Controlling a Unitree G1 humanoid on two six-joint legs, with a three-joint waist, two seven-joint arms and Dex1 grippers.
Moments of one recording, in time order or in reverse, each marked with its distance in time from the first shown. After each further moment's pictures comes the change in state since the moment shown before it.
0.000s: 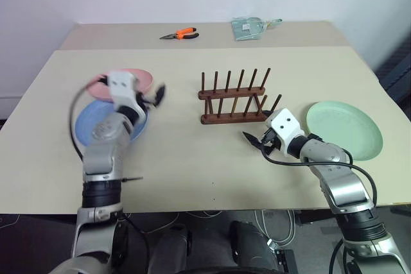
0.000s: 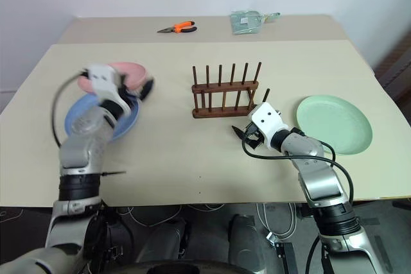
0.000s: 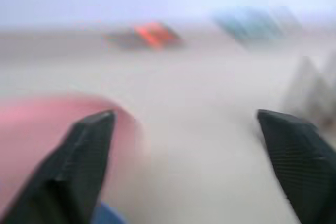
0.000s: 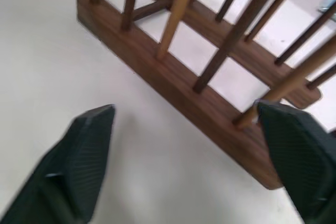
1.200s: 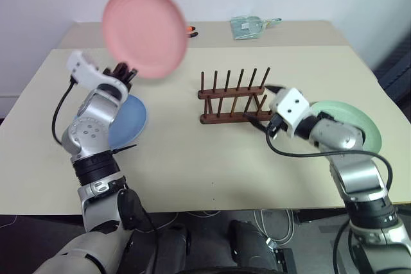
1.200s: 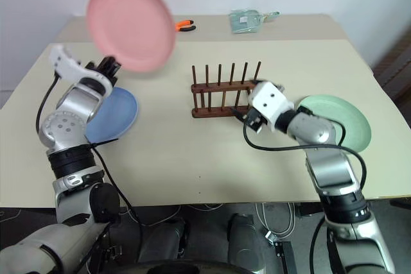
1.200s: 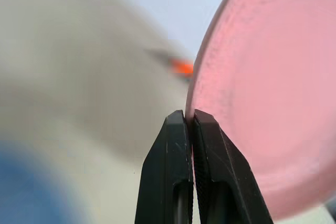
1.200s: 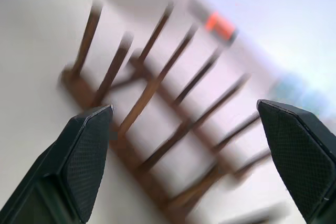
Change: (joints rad) left arm -0.181 -0.054 0.140 0.025 -0.485 0.297 0.270; right arm -0.203 -0.084 -0.021 -0.109 -0.053 -0.089 0.038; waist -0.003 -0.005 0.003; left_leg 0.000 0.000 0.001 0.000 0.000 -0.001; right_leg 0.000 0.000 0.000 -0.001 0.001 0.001
